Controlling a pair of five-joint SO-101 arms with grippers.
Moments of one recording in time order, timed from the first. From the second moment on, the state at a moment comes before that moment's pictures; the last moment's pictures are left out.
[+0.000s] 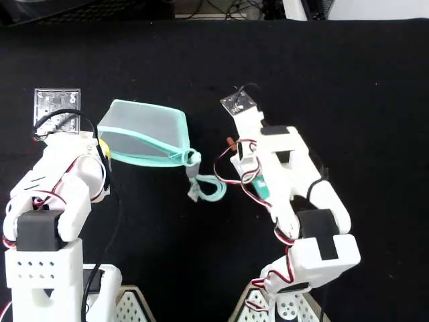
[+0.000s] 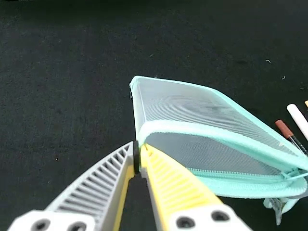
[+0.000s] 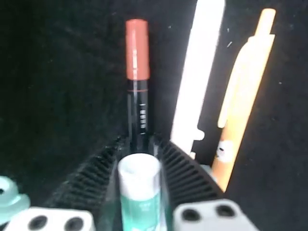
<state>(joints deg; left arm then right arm) -5.6 -62.6 38.3 69.5 -1.7 -6.3 6.2 32.0 51.0 21.5</state>
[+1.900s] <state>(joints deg) -5.5 -62.6 38.9 69.5 -3.7 -6.8 -18.8 41.1 60.8 24.9</state>
